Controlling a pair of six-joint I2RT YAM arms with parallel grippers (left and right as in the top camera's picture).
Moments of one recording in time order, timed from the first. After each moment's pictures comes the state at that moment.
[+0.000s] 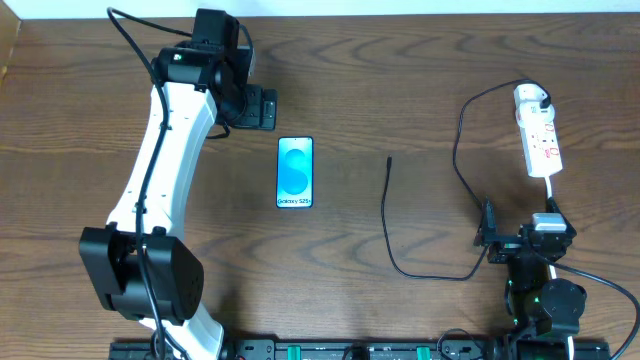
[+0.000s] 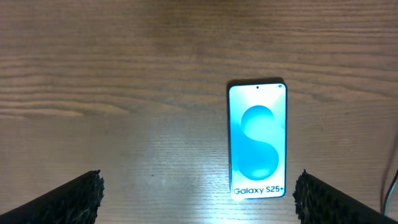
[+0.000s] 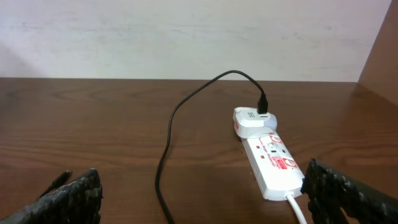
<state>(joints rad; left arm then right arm) -0.14 1.82 1.73 -1.17 0.03 -0.07 -0.06 0.01 0.01 -0.07 -0.04 -0.04</state>
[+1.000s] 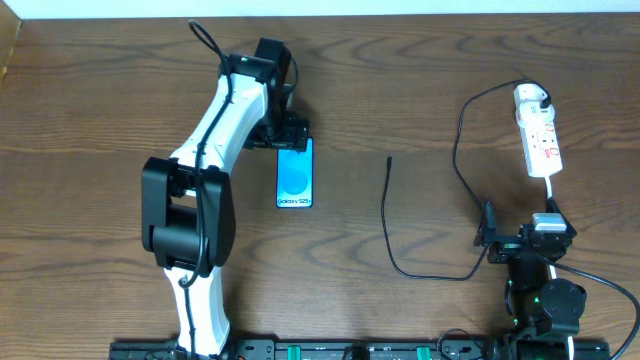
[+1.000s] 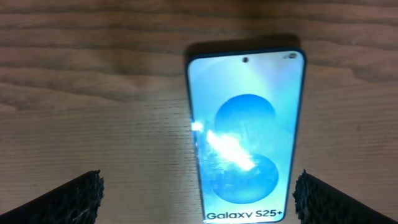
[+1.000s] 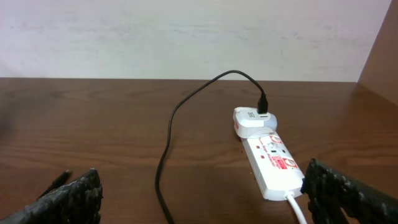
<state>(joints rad) -0.25 2.10 1.73 -1.16 0.03 -0.15 -0.06 0.01 0.01 -0.07 -0.04 -0.04</state>
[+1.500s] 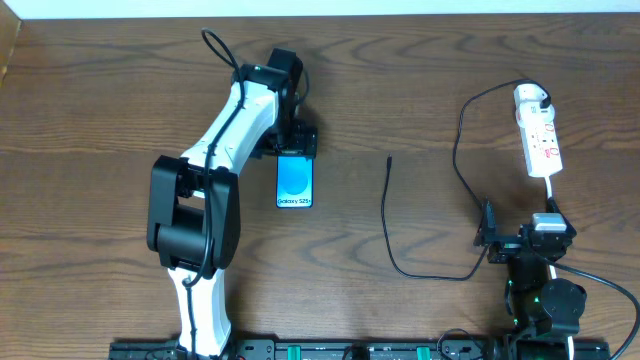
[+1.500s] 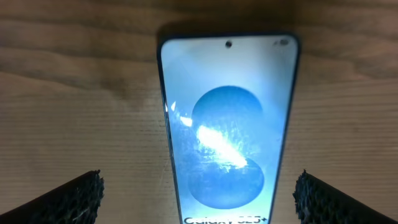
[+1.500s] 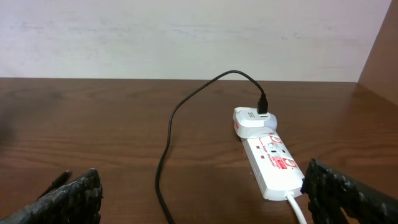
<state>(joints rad) -0.29 2.10 1.66 -1.12 0.04 -0.23 -0.06 0.01 0.01 -0.07 -0.04 -0.04</state>
